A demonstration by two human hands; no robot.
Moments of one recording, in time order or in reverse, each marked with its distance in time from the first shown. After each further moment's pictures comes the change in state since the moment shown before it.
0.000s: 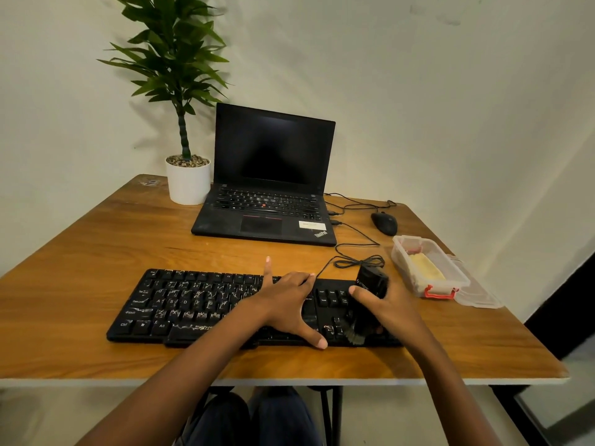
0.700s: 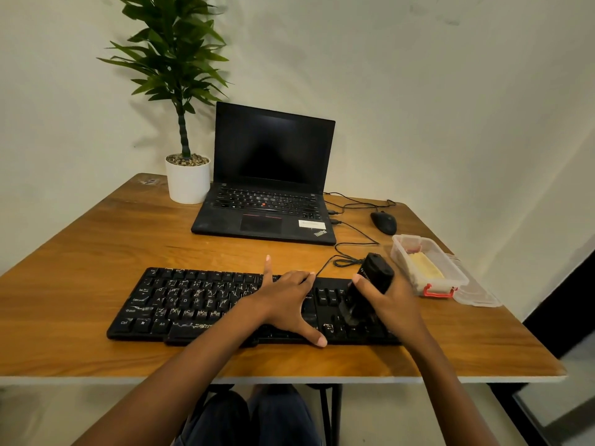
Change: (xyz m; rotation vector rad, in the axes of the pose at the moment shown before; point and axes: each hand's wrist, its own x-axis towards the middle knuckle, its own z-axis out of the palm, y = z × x) left_hand 0.000 0.000 0.000 0.001 0.002 0.003; right_hand 0.000 -0.002 0.000 0.039 0.050 -0.090
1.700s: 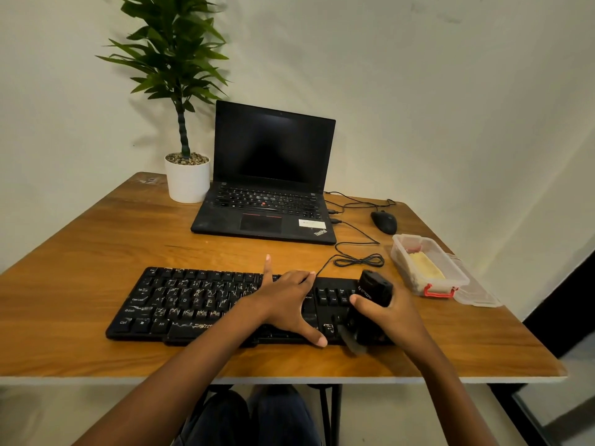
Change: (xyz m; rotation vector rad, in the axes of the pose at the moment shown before) left_hand 0.001 0.000 0.000 0.015 0.003 0.002; right_hand -0.012 0.005 -0.002 0.055 -0.082 0.013
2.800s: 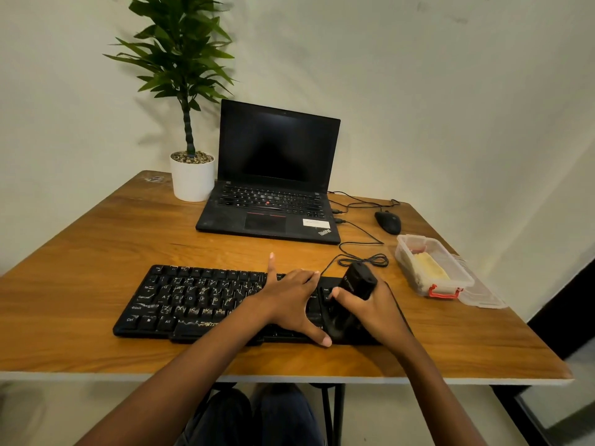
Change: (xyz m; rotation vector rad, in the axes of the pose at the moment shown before) left_hand -0.001 -0.001 0.002 0.008 0.014 0.007; right_hand 0.010 -0.012 0.025 -0.047 -0.039 -0.003
